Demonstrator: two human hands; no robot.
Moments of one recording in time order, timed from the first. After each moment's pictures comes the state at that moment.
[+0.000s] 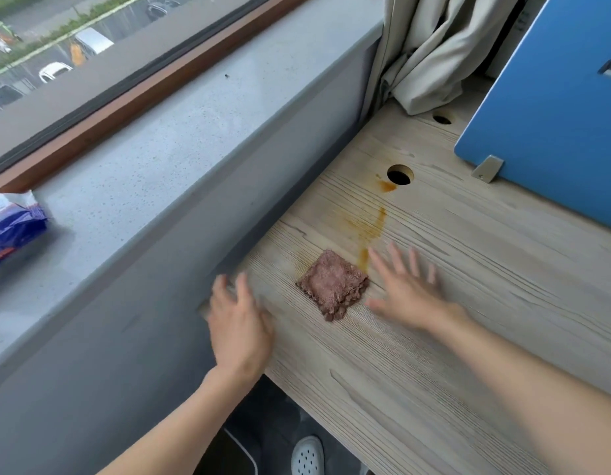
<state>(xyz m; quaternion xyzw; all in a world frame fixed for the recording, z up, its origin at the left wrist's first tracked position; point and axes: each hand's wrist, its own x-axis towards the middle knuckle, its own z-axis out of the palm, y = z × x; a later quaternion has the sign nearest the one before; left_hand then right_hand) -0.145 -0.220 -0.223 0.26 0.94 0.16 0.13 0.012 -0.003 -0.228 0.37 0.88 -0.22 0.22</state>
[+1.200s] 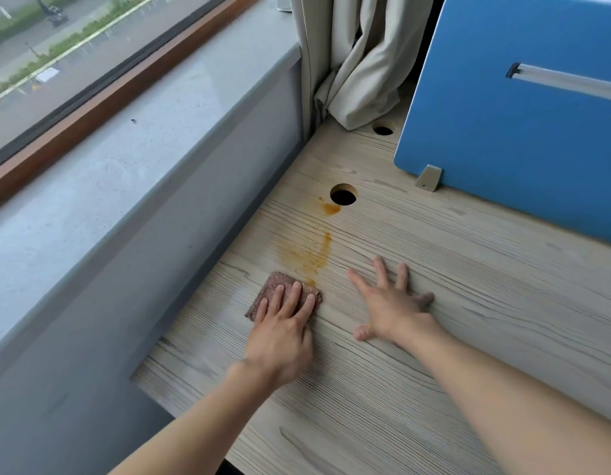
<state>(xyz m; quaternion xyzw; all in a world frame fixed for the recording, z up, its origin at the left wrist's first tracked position) -0.109 -0.095 -0.252 0.56 0.79 -0.01 0.24 0.035 0.060 -0.244 0.43 0.82 -0.19 0.31</state>
